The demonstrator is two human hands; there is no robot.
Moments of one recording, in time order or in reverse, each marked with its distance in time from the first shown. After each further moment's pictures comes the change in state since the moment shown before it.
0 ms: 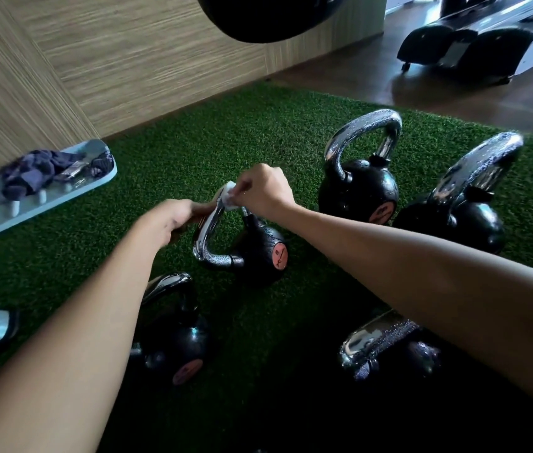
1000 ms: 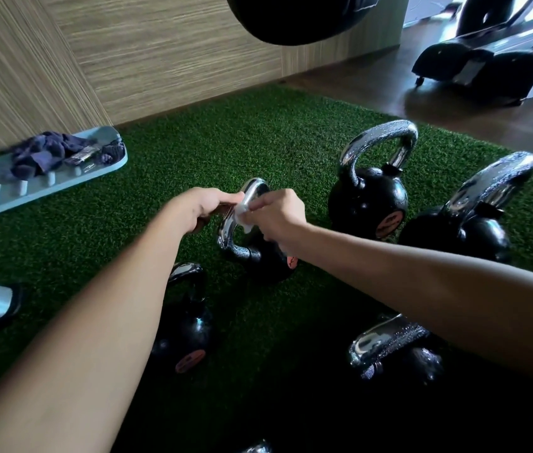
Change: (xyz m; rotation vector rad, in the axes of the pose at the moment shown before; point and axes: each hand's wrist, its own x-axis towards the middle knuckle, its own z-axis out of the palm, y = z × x) left_hand 0.020 0.004 0.007 0.075 -0.040 -0.043; right_hand -0.050 -0.015 0.015 0.365 -0.126 0.333
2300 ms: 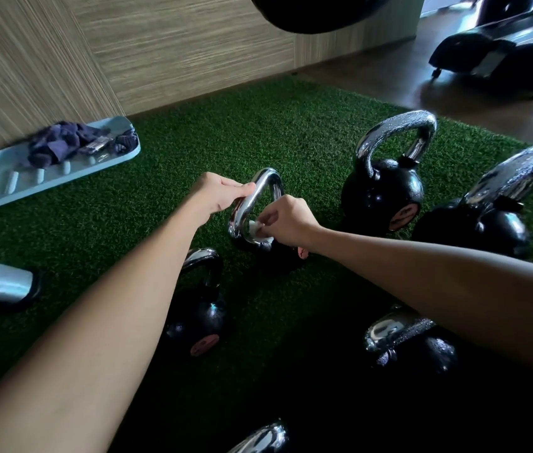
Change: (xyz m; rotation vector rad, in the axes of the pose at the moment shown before) left_hand -0.015 -0.010 0.004 0.032 0.177 0.235; right_hand 0.003 0.021 0.001 -0.491 -0.117 -0.205
